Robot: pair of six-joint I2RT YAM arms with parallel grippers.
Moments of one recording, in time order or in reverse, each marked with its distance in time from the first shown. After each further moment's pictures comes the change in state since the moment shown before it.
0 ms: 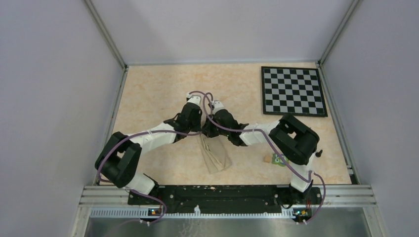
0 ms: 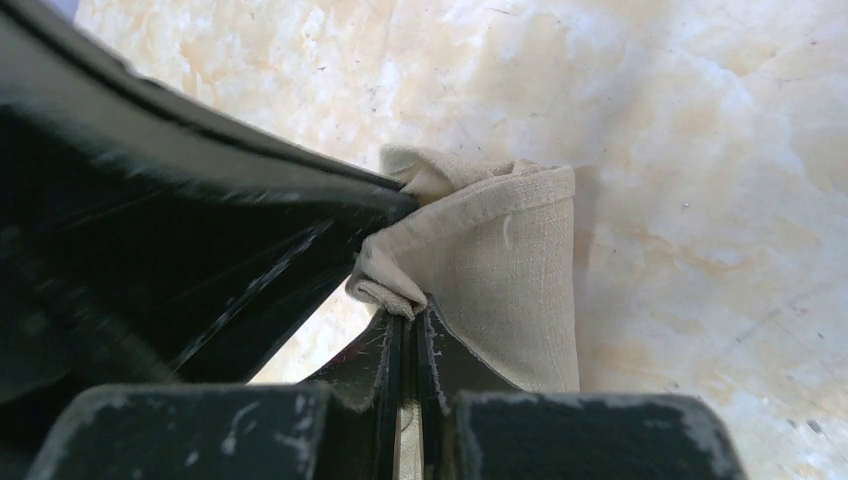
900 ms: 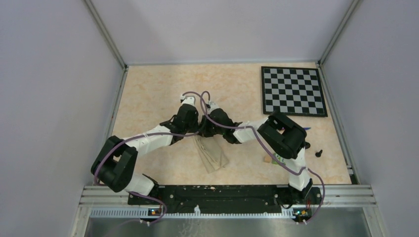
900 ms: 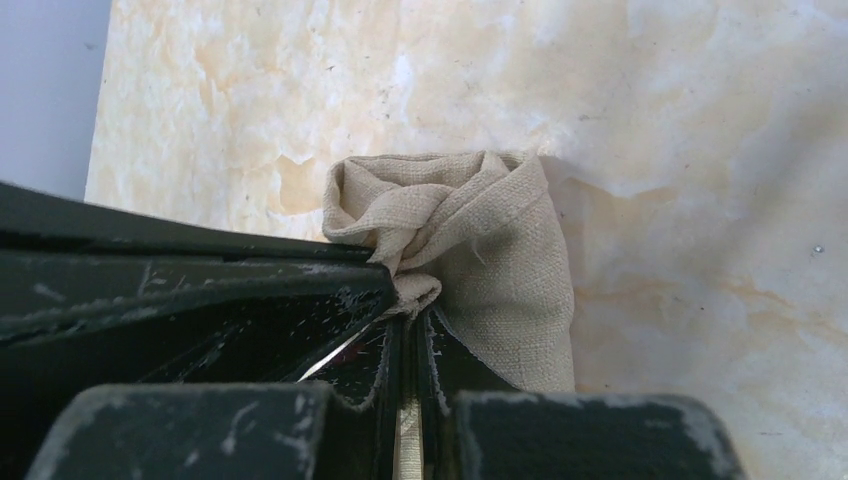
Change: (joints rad) left arm 0.020 -0.071 -0.059 0.013 0.023 -0.107; right arm -0.009 0.159 0.113 0.024 -0.100 0.142
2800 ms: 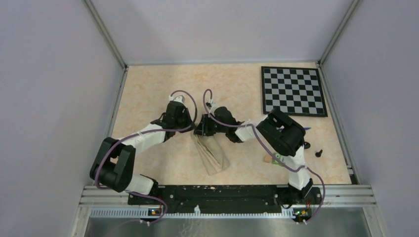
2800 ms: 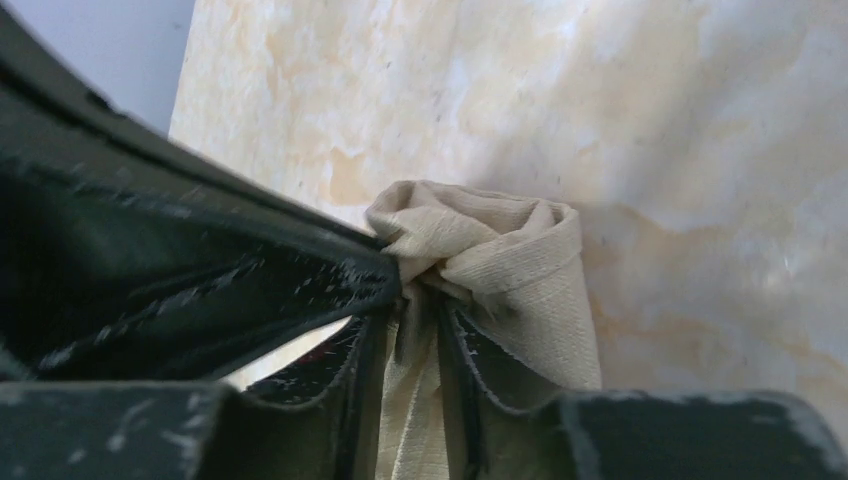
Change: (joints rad) left arm 0.174 -0.010 -0.027 -0.002 0.266 -0.139; right arm -0.051 0.058 0.011 0.117 -0.175 0.016
